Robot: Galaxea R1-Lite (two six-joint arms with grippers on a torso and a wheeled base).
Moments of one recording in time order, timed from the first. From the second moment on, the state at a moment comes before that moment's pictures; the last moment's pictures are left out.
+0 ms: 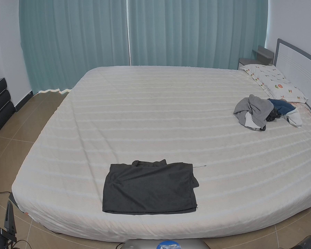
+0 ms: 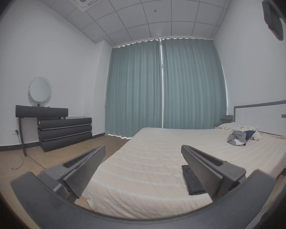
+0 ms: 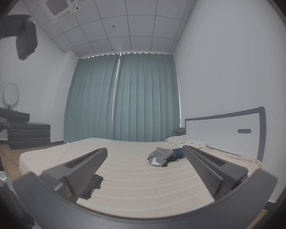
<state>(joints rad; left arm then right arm) 0.00 0.01 -0.02 -0.12 0.23 -0.02 0.00 0.01 -0.19 -0.10 -0.06 -0.05</state>
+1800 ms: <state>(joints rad) 0.00 0.01 -0.02 0.00 -0.02 0.00 0.00 0.01 -0.02 0.00 0.01 -0.01</state>
